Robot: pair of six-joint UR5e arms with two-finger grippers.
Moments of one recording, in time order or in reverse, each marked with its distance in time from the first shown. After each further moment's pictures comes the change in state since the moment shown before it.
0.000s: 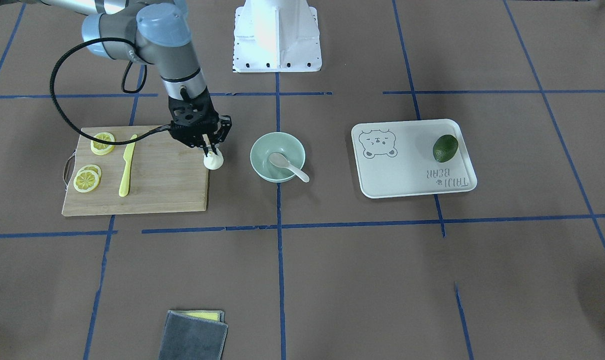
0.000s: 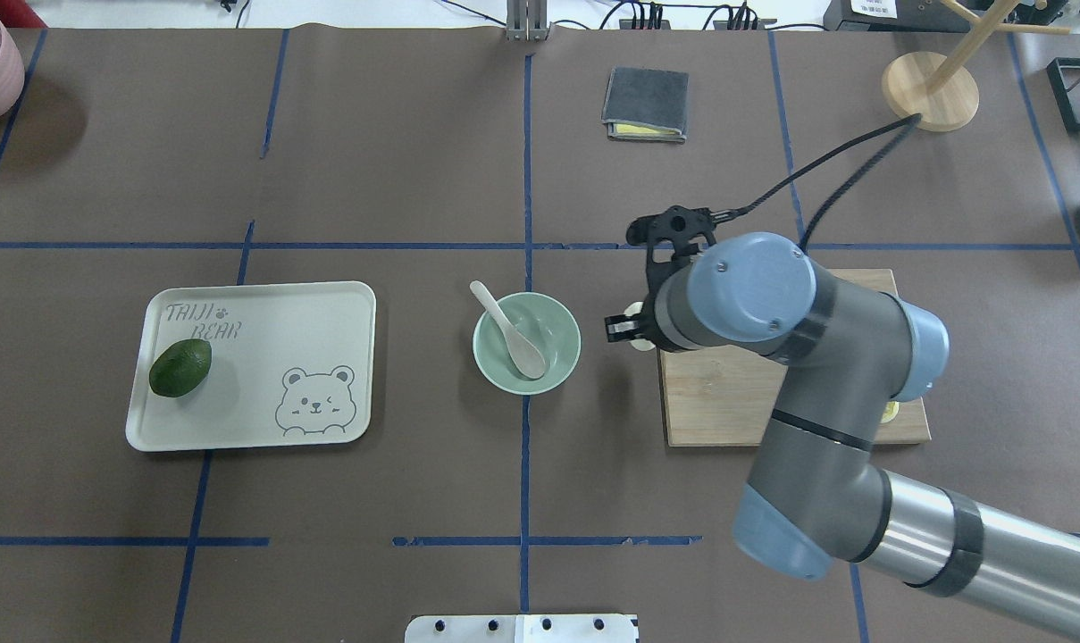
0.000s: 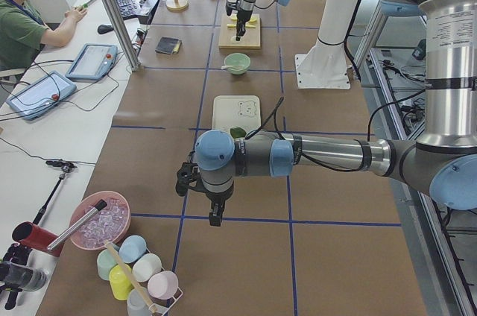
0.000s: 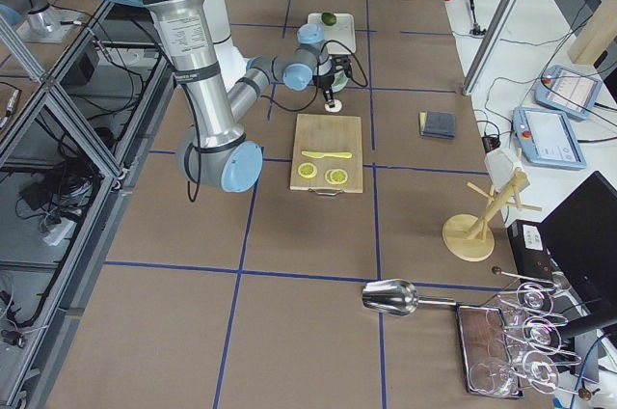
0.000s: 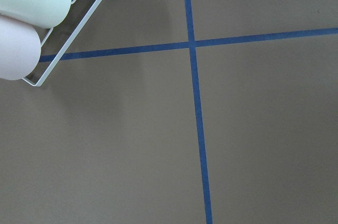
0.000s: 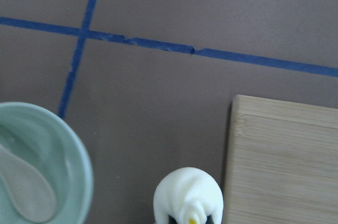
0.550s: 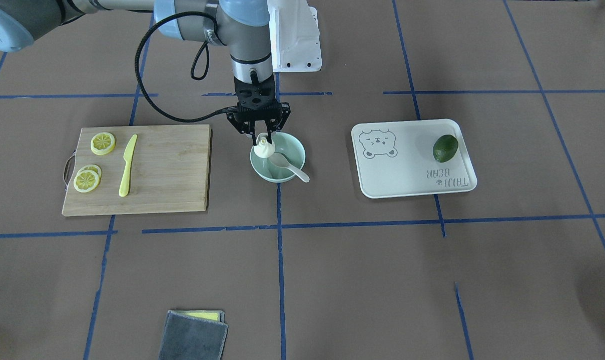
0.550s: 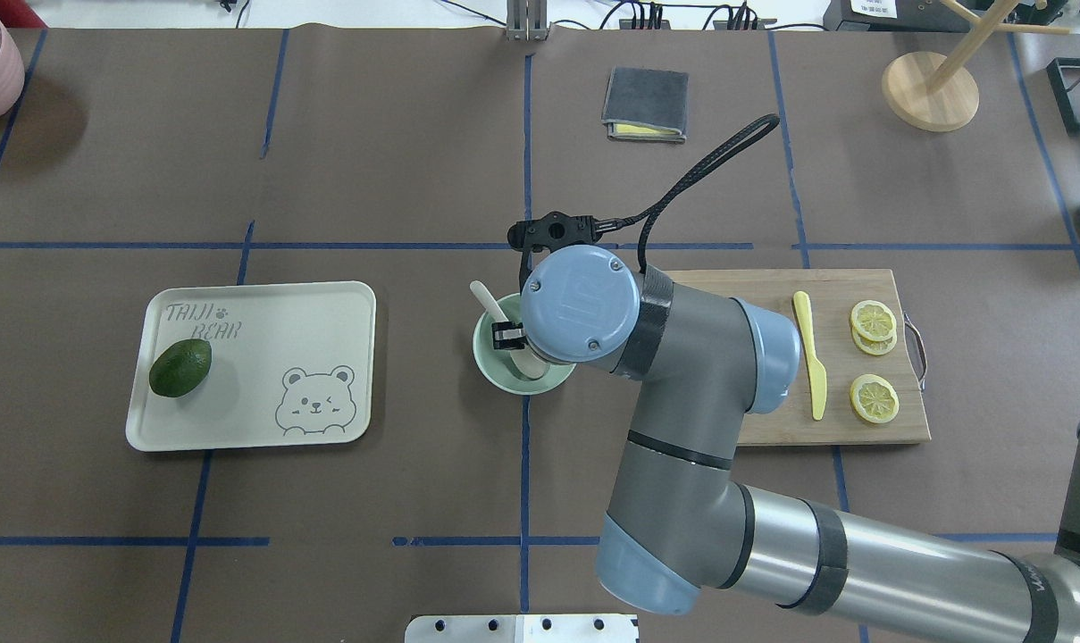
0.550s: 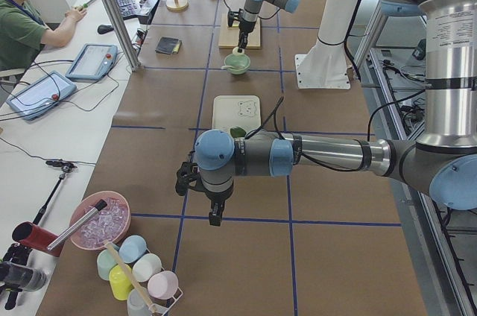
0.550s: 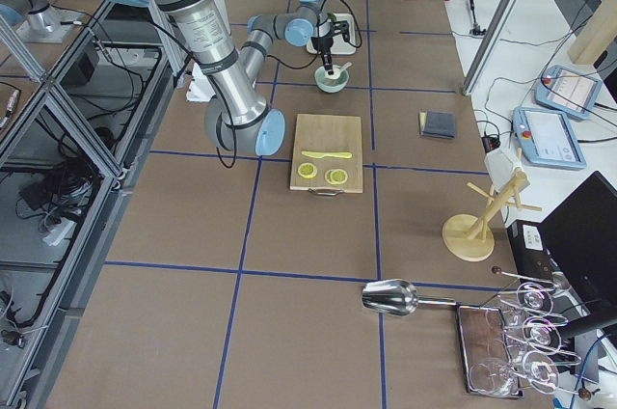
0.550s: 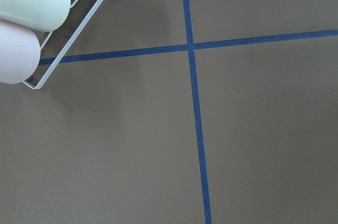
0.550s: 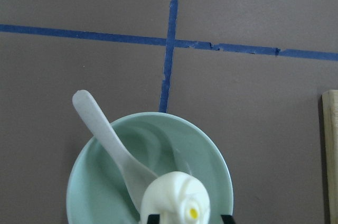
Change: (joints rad) left arm 0.000 -0.001 0.000 0.000 -0.001 -0.001; right arm -0.086 0.212 -0.114 -0.131 -0.086 0.116
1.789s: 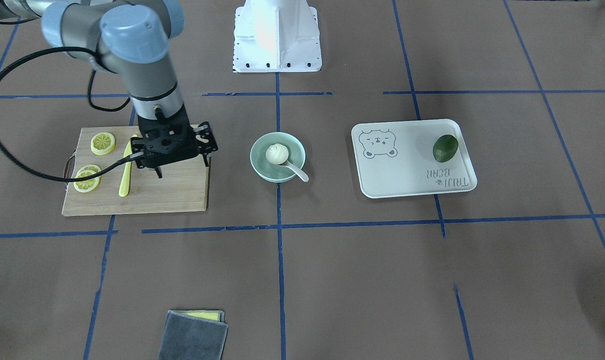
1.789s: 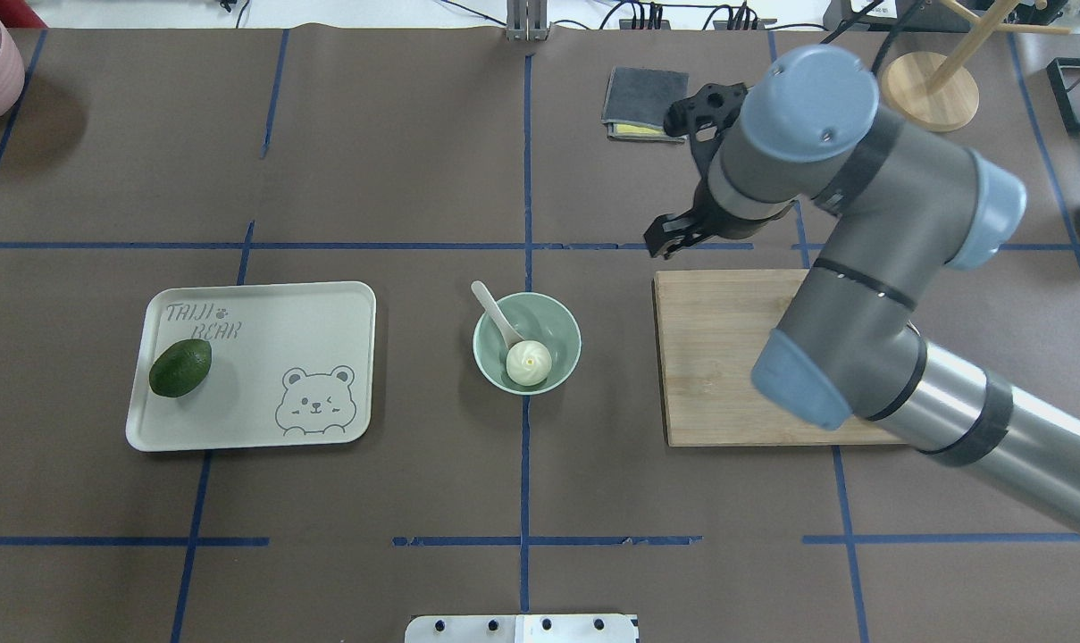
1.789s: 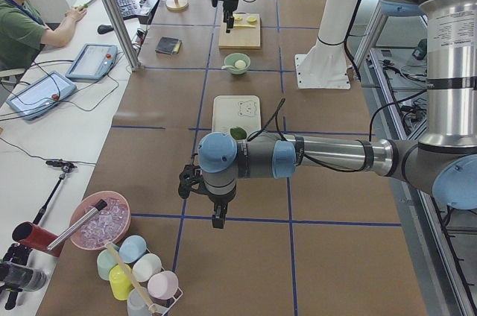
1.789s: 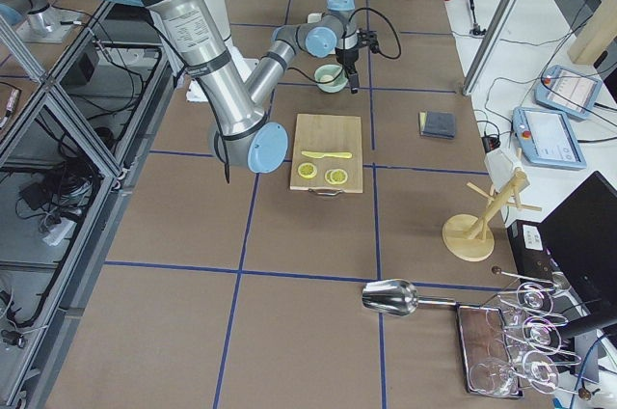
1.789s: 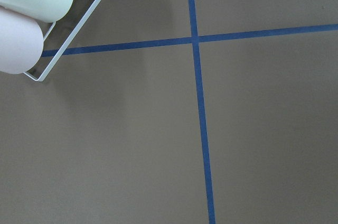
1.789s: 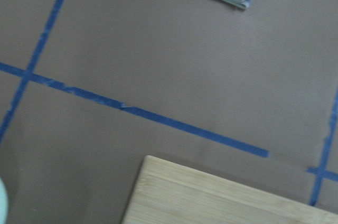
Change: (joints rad) left arm -0.001 0.016 -0.001 0.005 0.009 0.003; right arm 0.369 -0.207 0.079 -0.008 0.317 -0.543
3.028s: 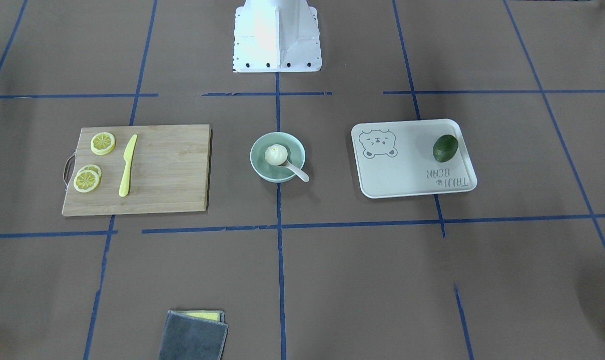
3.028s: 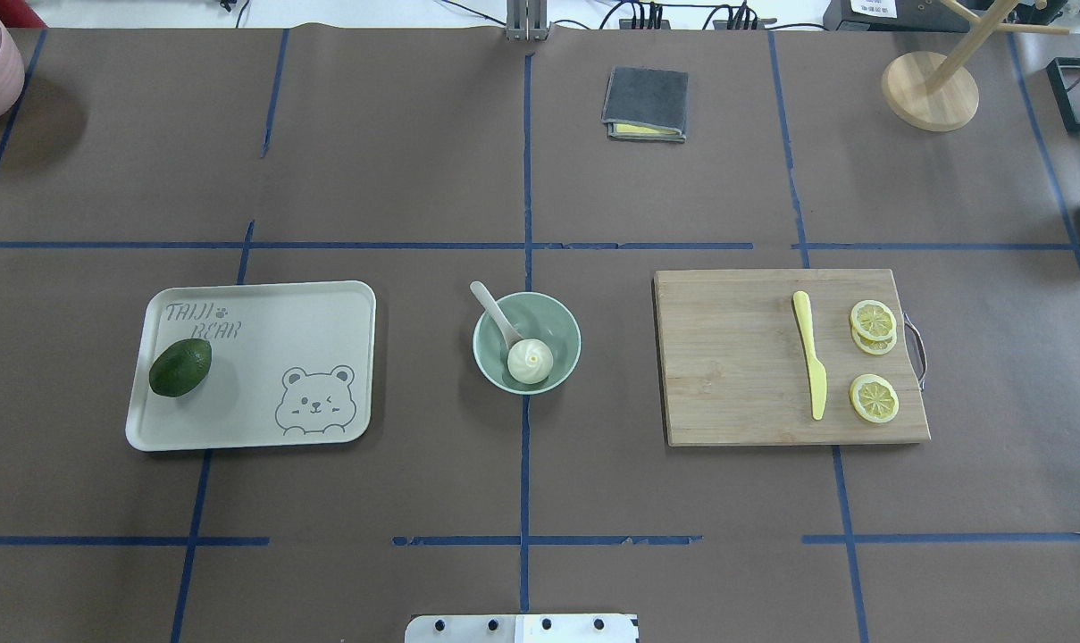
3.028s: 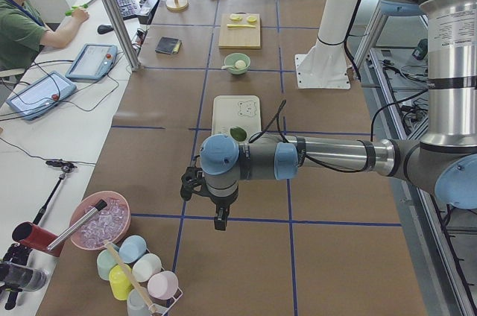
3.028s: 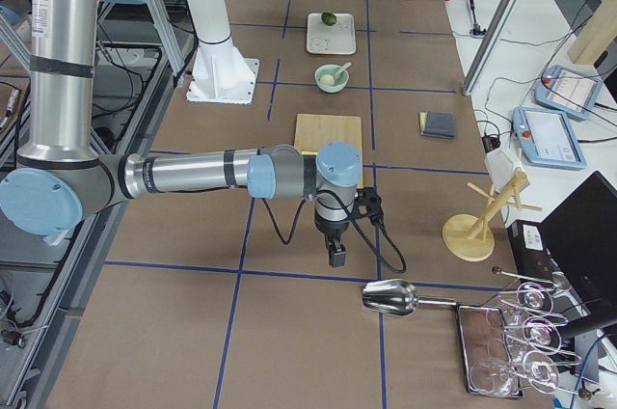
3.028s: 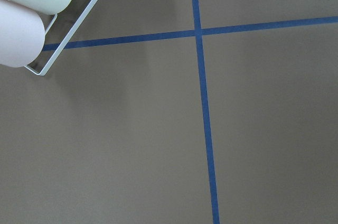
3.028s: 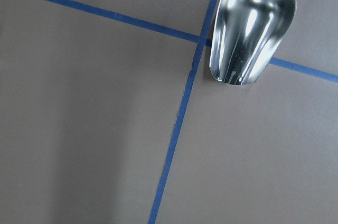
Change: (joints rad) left arm 0.003 0.008 -0.002 -0.007 0.003 0.009; right arm 0.756 -0.674 0.000 0.007 0.369 -0.861
